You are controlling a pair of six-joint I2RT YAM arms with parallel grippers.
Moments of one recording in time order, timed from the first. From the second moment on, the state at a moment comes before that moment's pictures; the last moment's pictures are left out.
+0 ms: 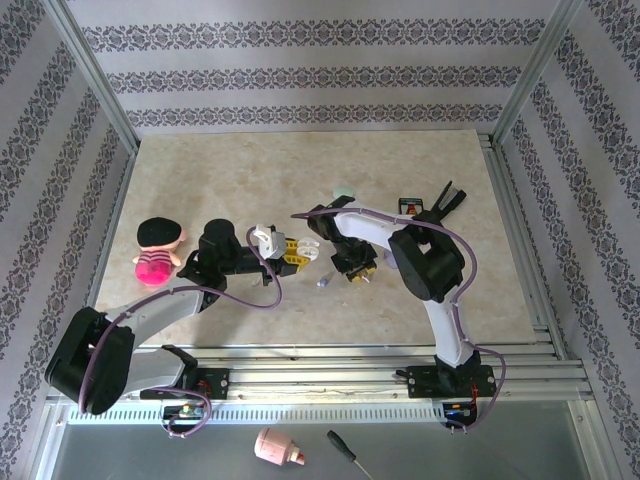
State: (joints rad) left arm -0.44 1.23 0.52 0.50 0.89 0.24; right arm 0.69 2.13 1.53 -1.26 0.19 0.35
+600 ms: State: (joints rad) left arm -0.44 1.24 0.52 0.50 0.89 0.24; right arm 0.69 2.14 1.53 -1.25 0.19 0.34
